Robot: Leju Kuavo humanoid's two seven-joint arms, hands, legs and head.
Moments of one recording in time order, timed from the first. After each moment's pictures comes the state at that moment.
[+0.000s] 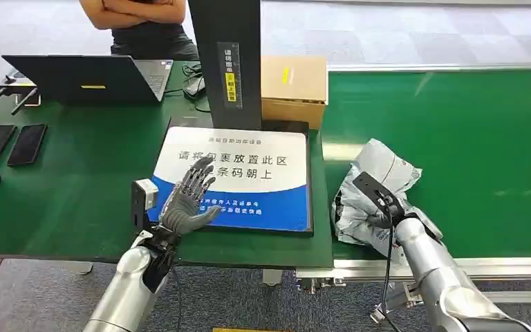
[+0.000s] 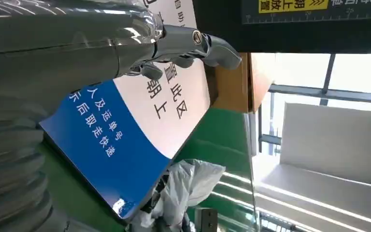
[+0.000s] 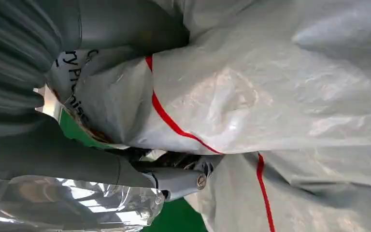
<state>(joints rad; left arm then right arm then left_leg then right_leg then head) -0.25 -0.11 -0.12 -1.09 0.04 -0.36 -0.67 -0.72 -0.09 0.15 -0.35 0.78 0.06 -0.05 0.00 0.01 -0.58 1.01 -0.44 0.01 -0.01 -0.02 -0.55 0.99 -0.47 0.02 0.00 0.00</state>
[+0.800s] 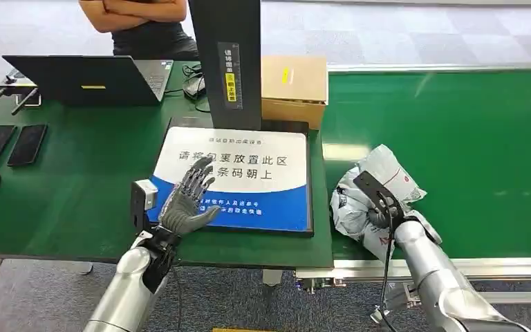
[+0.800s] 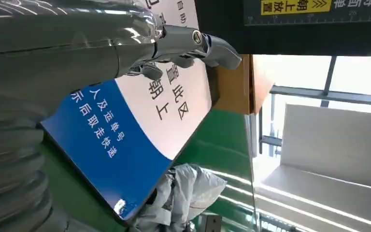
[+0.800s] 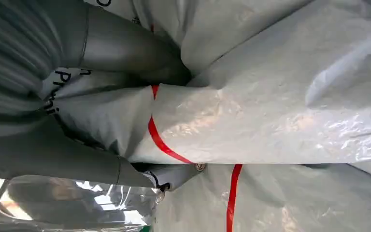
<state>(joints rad) -0.24 -0.11 -0.11 -1.09 0.04 -0.36 -0.67 -0.71 -0.10 0.12 -0.35 0.72 0.00 -0.18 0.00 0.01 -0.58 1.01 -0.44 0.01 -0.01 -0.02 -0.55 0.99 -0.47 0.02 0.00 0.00</state>
